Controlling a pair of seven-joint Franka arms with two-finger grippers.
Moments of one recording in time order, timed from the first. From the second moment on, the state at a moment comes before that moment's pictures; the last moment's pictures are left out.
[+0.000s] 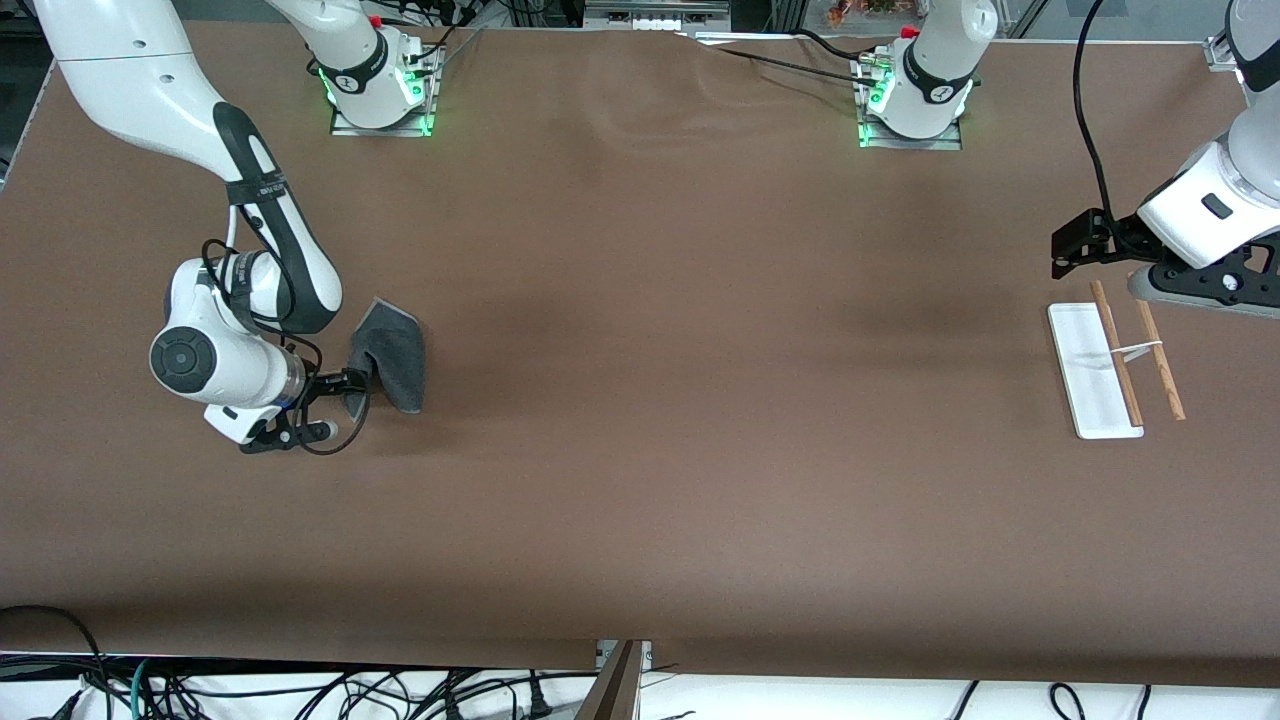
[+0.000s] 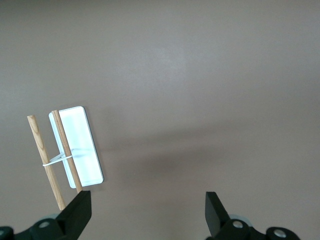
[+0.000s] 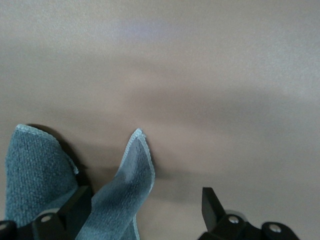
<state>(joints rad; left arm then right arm) -0.01 0.05 -0.06 -1.60 0.04 1.61 0.09 0.03 0.58 0.04 -1.80 -0.07 2.23 -0.09</state>
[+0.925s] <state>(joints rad) 0.00 0.05 -0.06 -1.60 0.04 1.59 0.09 0.04 0.63 0.05 -1.79 -0.06 2.31 -0.09</state>
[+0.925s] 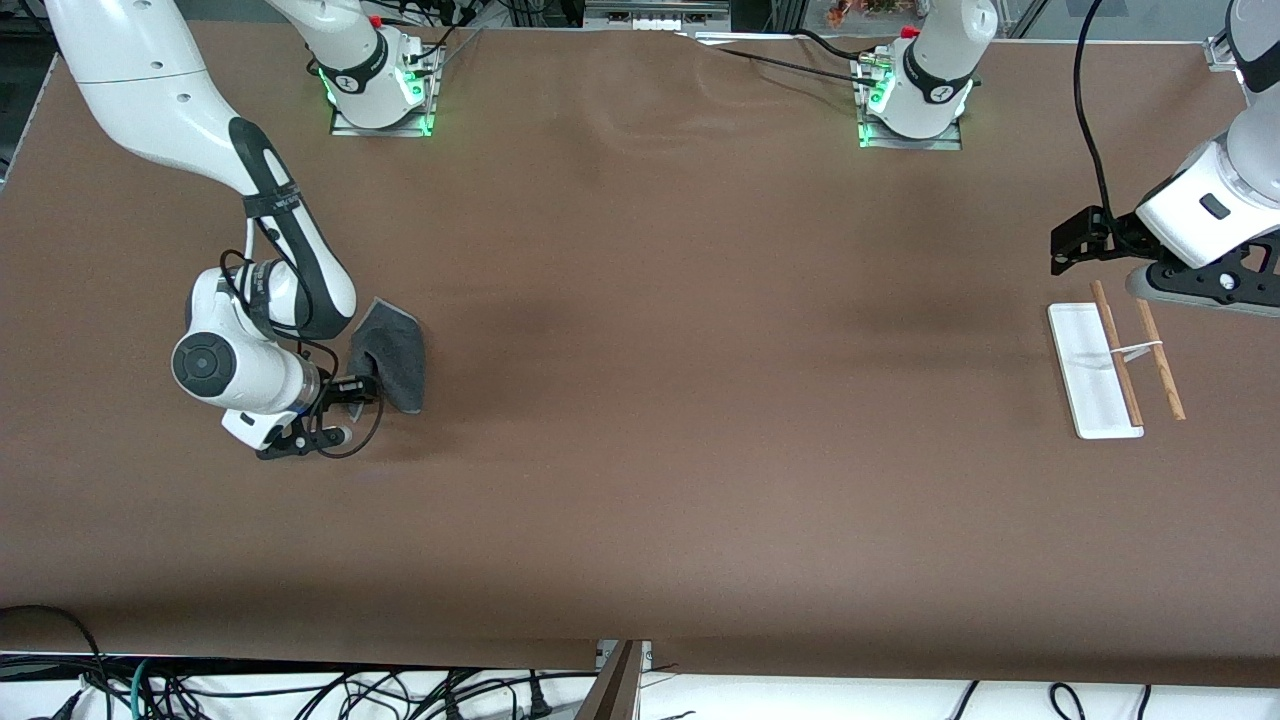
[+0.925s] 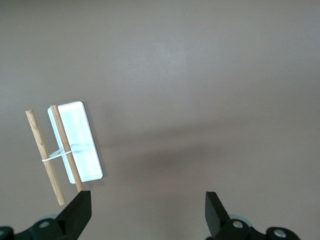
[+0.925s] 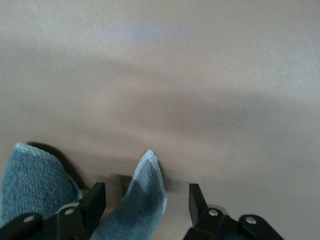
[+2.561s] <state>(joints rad) 0.00 0.06 -0.06 -1.60 0.04 1.59 0.09 0.12 0.38 0.05 -1.64 -0.04 1.86 -0.04</state>
